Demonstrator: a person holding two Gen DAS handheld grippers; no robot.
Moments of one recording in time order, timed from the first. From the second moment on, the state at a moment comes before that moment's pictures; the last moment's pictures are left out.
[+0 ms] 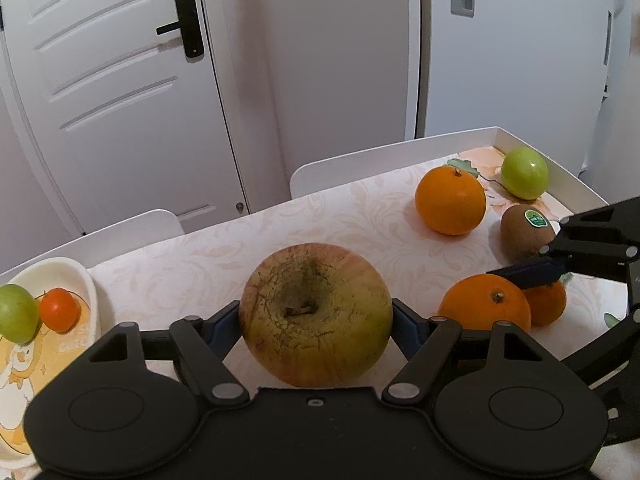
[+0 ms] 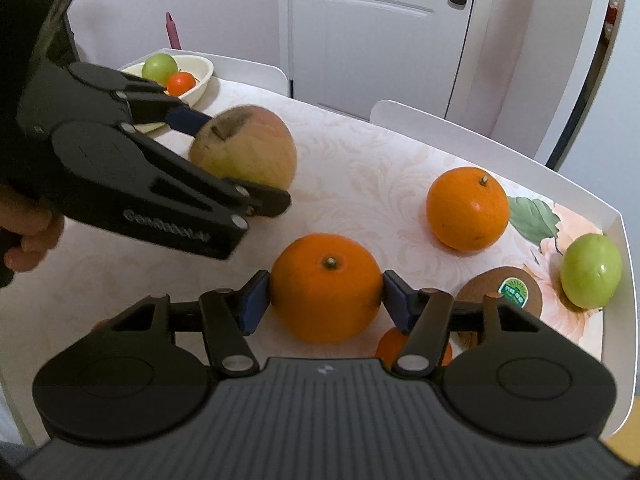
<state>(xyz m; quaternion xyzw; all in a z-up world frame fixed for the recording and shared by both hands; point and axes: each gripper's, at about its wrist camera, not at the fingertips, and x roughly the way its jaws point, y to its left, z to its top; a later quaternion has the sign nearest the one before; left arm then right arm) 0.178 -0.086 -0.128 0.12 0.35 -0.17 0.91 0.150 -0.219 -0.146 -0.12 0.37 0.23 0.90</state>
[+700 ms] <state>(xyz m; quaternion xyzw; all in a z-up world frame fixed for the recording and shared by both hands) 0.148 -0.036 -0.069 0.08 0.34 -0.16 0.92 0.115 -0.187 -0.083 -0.07 0.36 0.17 0.92</state>
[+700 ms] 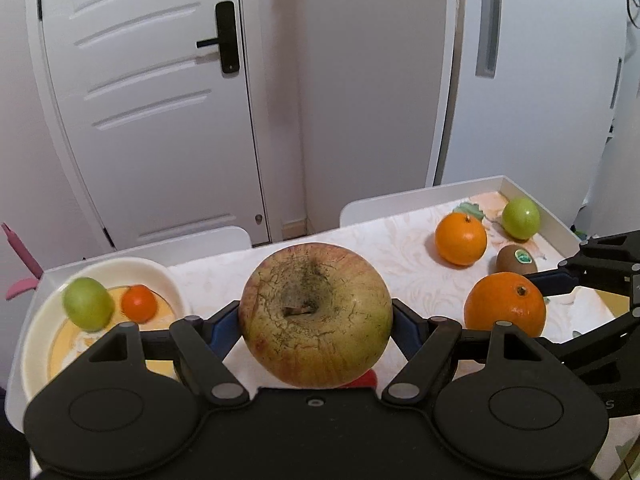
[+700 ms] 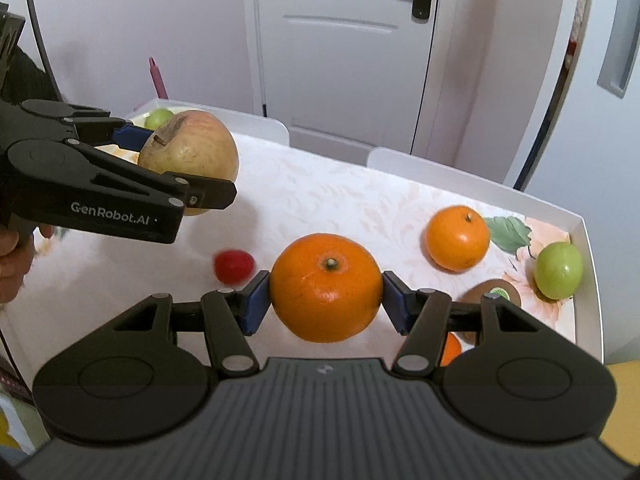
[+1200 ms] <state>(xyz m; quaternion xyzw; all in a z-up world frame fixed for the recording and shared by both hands) 0.149 0.049 -0.033 0.07 0.32 -0.13 0.94 0.127 -0.109 -0.043 -0.06 0.35 0.18 0.92</state>
